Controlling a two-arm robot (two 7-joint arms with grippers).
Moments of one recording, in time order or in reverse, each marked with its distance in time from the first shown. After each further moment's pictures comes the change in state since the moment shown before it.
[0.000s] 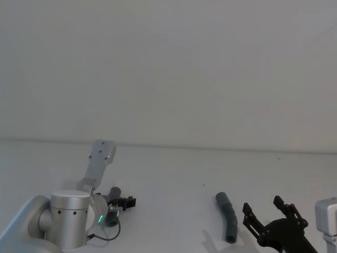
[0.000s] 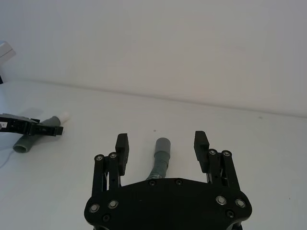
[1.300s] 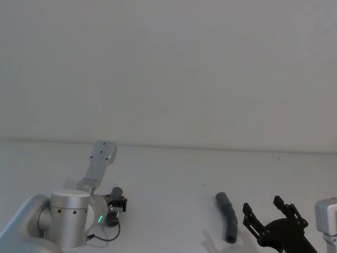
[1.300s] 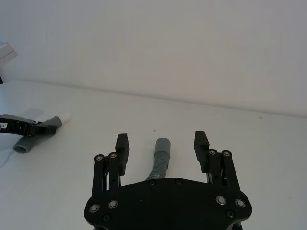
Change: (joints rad) left arm -0.004 0.003 0.003 0.003 0.012 0.013 -0.021; right arm 0.000 0.000 0.000 0.000 0.000 0.000 0.000
